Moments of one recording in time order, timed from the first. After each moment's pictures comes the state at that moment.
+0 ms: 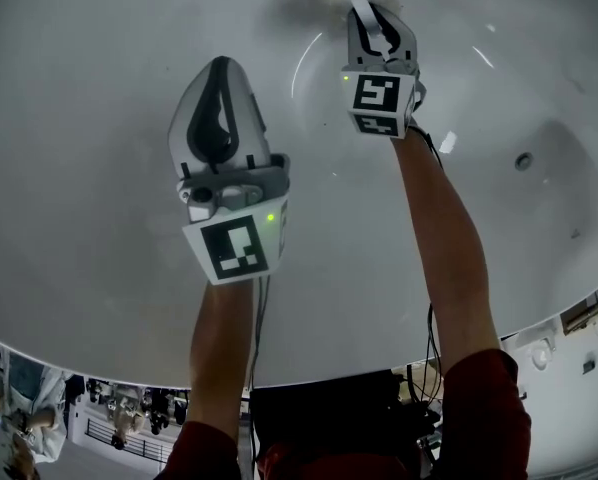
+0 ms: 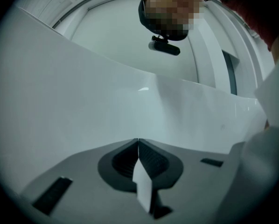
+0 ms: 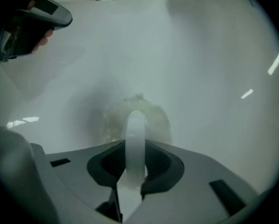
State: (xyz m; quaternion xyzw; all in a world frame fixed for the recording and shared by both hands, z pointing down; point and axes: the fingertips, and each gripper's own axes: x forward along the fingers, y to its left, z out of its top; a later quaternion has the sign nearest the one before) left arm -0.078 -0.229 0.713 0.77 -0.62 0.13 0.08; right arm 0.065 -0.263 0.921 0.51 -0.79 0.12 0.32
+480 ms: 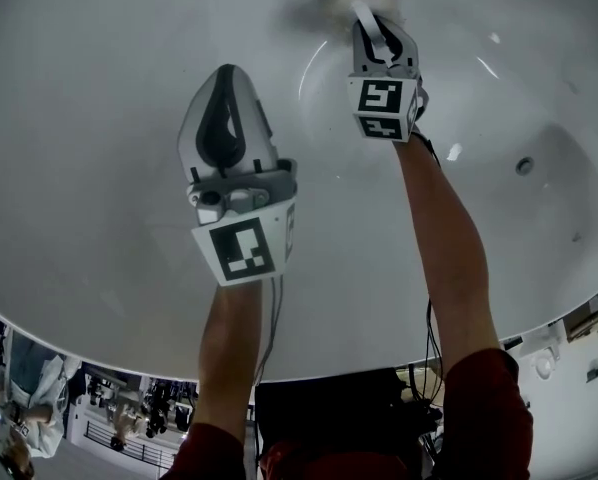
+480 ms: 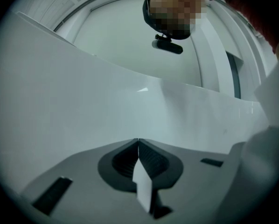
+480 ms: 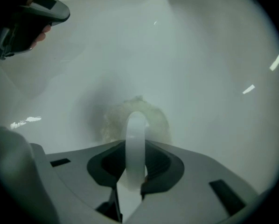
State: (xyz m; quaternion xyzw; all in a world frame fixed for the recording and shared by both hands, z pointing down) left arm -0.078 -0.226 0.696 0.75 -0.64 0.12 0.09; right arm 0.070 -0.255 0.921 0.50 -0.79 0.14 0.34
